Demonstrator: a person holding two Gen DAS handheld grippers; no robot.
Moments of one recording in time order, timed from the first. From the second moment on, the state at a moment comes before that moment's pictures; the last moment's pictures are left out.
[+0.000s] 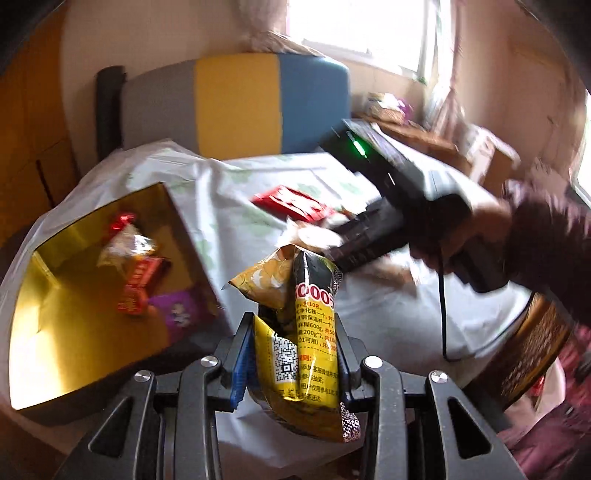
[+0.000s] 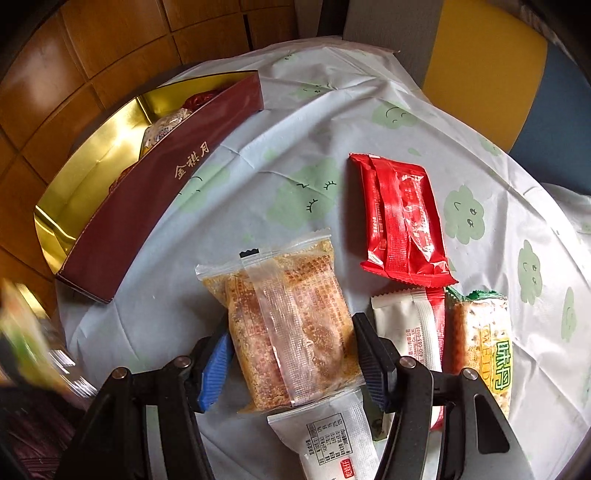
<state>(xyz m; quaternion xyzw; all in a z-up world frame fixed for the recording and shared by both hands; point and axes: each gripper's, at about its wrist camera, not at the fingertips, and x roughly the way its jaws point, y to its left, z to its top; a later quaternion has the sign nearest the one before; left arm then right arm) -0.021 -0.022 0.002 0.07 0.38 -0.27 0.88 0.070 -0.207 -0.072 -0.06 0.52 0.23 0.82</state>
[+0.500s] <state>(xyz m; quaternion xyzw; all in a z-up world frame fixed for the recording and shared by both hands) 0.117 0.117 0.004 -0.15 0.46 -0.06 0.87 0.079 -0.188 -0.075 -0.06 0.52 0.23 0.82</state>
